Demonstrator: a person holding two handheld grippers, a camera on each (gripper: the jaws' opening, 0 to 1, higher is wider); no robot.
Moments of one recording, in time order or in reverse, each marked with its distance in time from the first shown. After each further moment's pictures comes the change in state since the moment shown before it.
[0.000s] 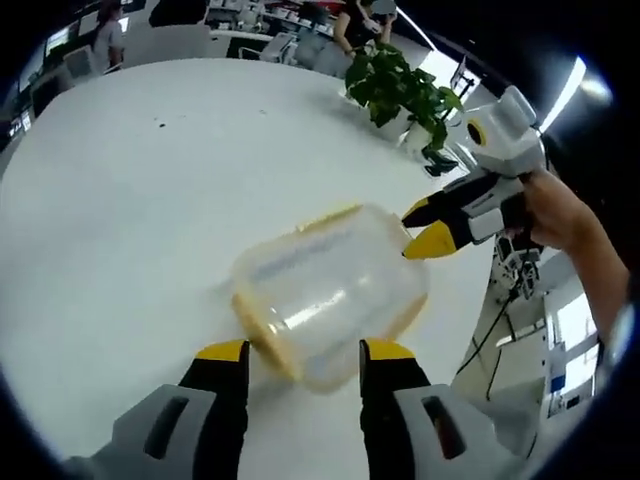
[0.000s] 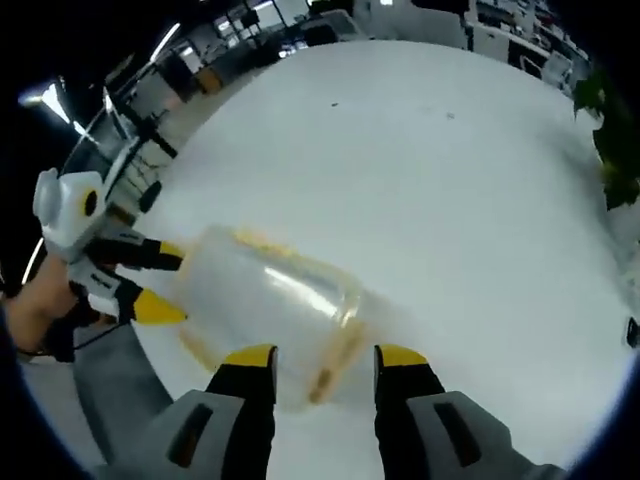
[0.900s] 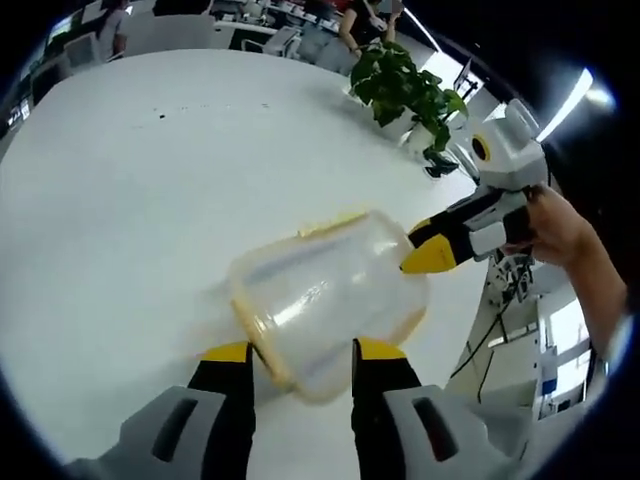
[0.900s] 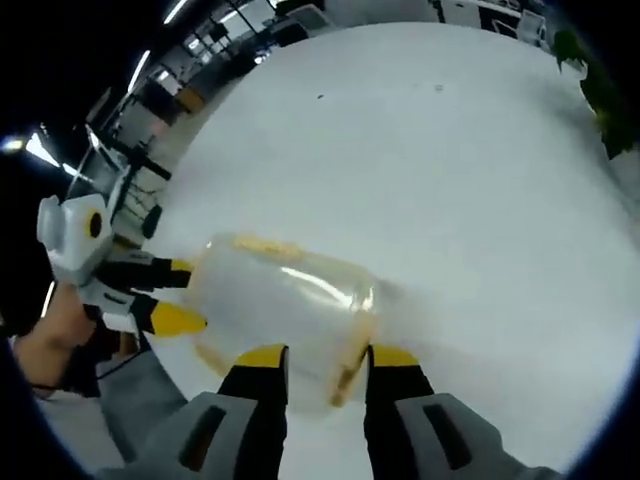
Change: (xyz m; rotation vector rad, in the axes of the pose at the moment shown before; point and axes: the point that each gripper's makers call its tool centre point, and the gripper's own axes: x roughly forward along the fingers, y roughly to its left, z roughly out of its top) left arm 0.001 0.004 0.002 -0.019 0.024 -0.026; right arm 0.006 0.022 -0.005 0.135 -0.002 0.043
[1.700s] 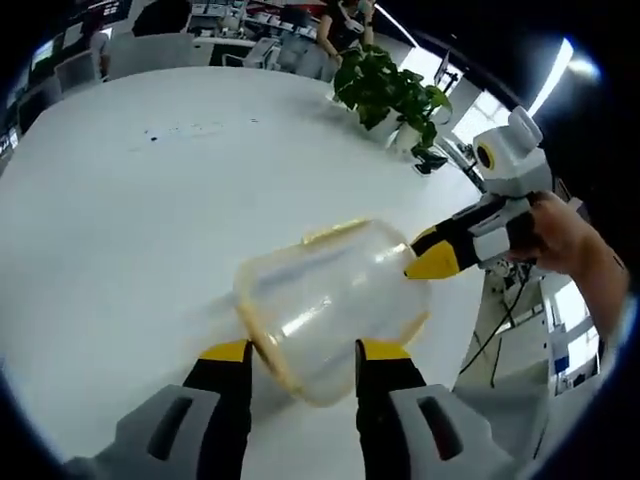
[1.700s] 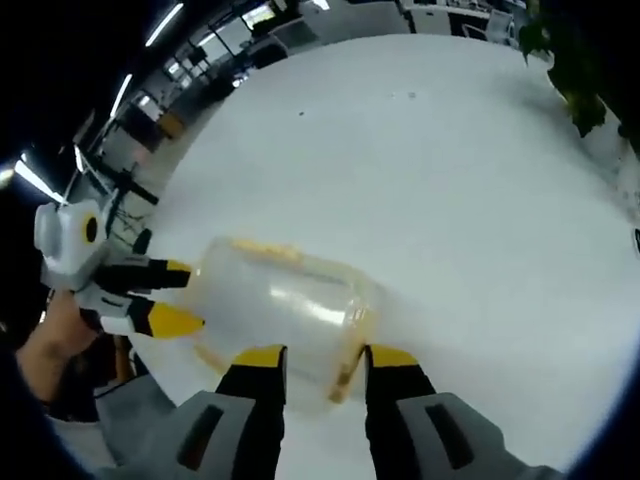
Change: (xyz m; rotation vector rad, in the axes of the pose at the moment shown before) left arm -0.005 0.011 0.007 0.088 -0.038 -0.016; right arm -0.002 0.001 -0.007 0.089 -0.096 -0.057
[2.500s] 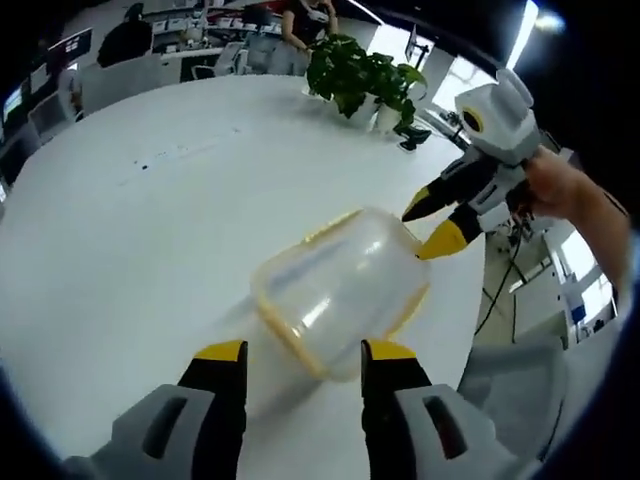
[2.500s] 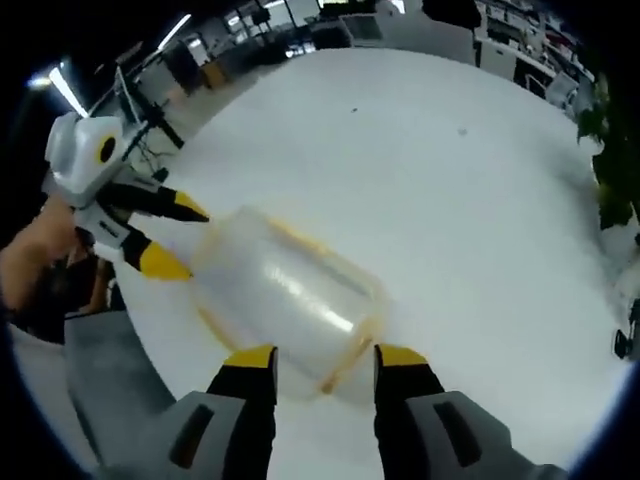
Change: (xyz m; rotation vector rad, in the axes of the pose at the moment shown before) left arm -0.024 0.007 0.001 0.216 0.041 0.003; right arm -0.011 0.013 0.003 -0.349 0.071 -0.024
